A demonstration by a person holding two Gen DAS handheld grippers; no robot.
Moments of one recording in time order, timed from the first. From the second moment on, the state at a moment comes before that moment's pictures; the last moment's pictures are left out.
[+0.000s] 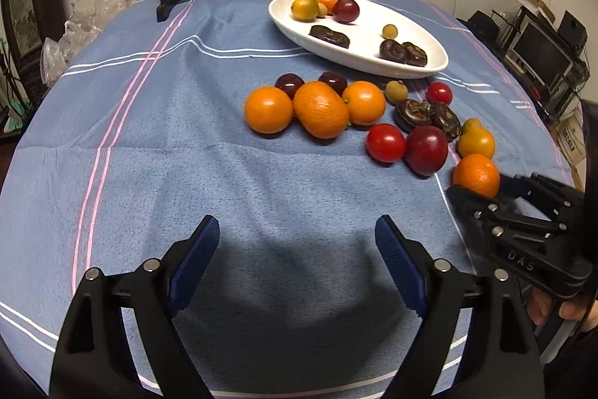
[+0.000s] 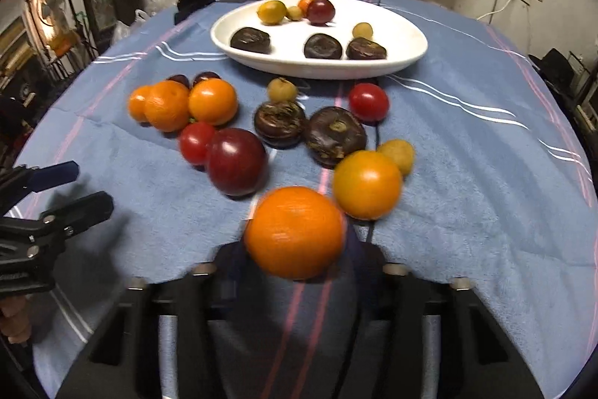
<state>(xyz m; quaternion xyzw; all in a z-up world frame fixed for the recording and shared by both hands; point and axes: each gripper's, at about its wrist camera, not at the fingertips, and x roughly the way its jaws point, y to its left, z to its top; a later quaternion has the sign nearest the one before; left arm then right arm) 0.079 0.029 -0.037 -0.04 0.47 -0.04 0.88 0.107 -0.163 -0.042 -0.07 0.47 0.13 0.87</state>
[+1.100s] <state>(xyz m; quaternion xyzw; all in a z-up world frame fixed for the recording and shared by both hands) 0.162 0.035 -0.047 0.03 0.47 -0.02 0.88 0.098 -0.192 -0.041 0.01 0.47 0.18 0.86</state>
